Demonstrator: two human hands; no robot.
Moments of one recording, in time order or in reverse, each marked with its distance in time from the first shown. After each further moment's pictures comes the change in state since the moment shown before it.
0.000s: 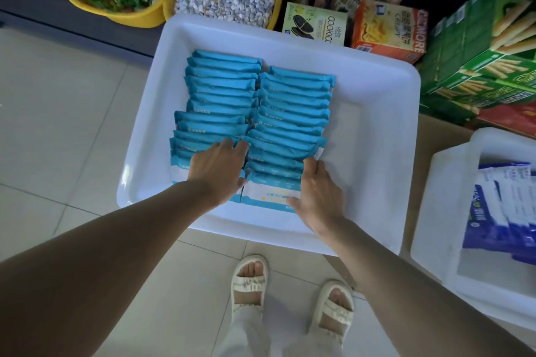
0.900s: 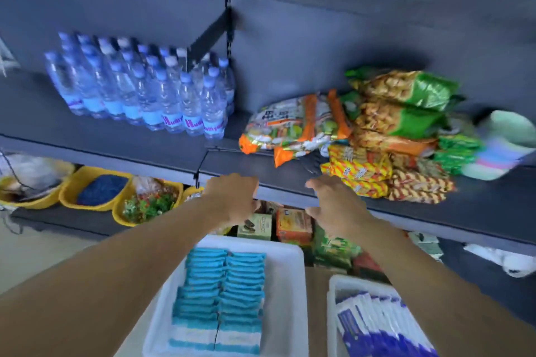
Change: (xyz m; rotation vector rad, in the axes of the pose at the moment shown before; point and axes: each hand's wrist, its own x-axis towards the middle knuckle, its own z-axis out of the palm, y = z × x) left_hand -0.136 0.102 -0.432 0.105 0.261 0.171; right_hand -0.134 -0.021 -0.482 -0.177 0.337 -0.171
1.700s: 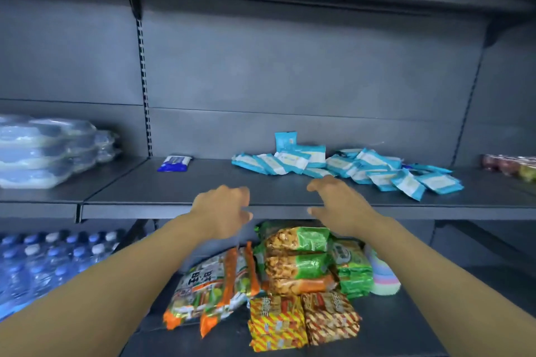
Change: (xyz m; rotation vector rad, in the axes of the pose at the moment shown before) left_hand 0.008 0.146 -0.305 0.044 0.477 0.181; right_hand -0.076 0.118 -0.334 0.016 0.439 0.183
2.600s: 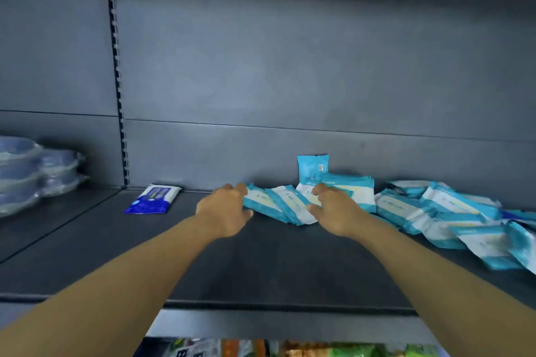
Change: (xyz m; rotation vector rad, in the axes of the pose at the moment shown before) left_hand 0.234 -0.080 0.066 -0.130 0.055 -0.175; right_hand 0.252 0.045 0.087 0.120 -0.063 0.099
